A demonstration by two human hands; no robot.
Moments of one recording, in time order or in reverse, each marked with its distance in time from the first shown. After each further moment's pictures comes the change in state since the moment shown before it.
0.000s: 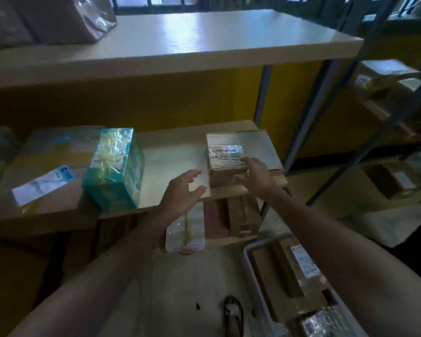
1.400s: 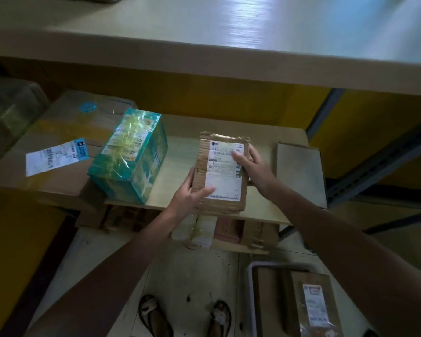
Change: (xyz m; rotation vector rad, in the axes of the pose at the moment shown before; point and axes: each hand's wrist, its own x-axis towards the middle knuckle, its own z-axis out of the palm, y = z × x) left_hand 0.056 -0.056 0.015 -0.714 0.019 -0.342; right_hand 0.111 -0.043 0.034 0.758 -0.450 -0.026
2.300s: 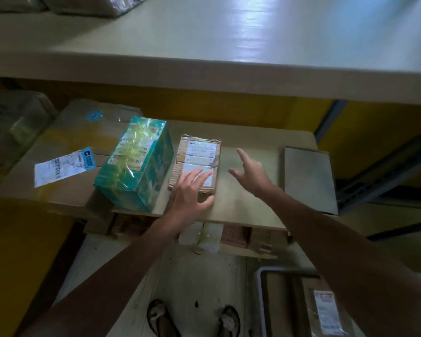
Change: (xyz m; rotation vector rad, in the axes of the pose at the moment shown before) left_hand -0.001 0.023 -0.011 0.994 0.204 0.328; right_hand 0.046 0.023 0.020 -0.706 0.140 -0.075
